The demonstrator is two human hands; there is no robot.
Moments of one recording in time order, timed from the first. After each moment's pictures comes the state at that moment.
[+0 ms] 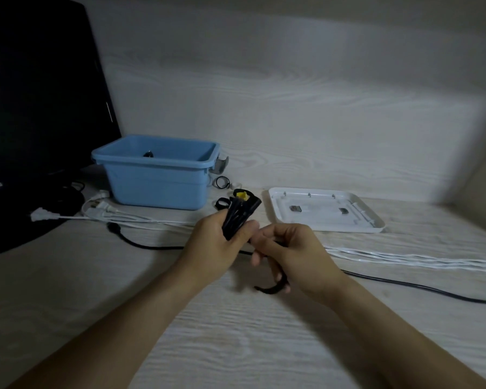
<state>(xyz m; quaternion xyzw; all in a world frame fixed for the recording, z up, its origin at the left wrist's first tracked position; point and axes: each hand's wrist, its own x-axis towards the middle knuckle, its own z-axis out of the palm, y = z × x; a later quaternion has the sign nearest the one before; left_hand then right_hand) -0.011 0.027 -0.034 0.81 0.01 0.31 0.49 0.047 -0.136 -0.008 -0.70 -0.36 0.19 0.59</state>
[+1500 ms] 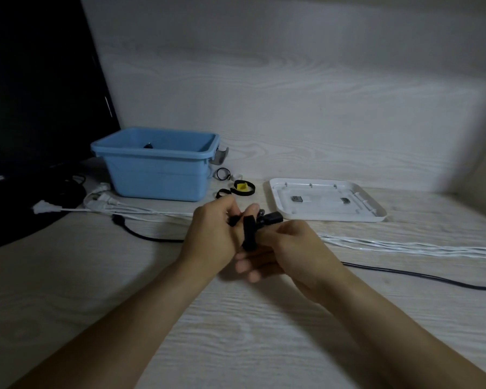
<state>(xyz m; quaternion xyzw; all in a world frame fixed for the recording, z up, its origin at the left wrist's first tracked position) -0.012 0.014 -0.026 0.81 0.07 0.38 0.44 0.022 -0.131 0.003 -0.66 -0.25 0.31 0.64</state>
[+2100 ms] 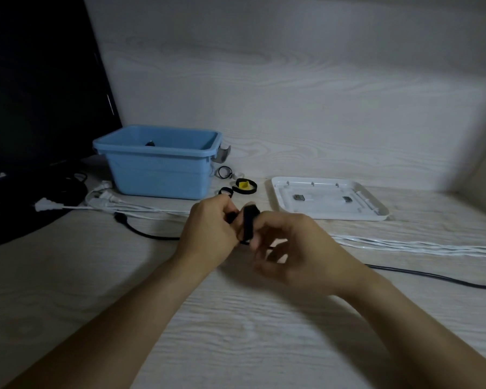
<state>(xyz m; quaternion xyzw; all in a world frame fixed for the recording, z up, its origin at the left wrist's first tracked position) -0.015 0.025 -0.024 0.84 0.11 0.35 0.40 0.037 -0.144 0.002 -0.73 -0.53 0.08 0.42</state>
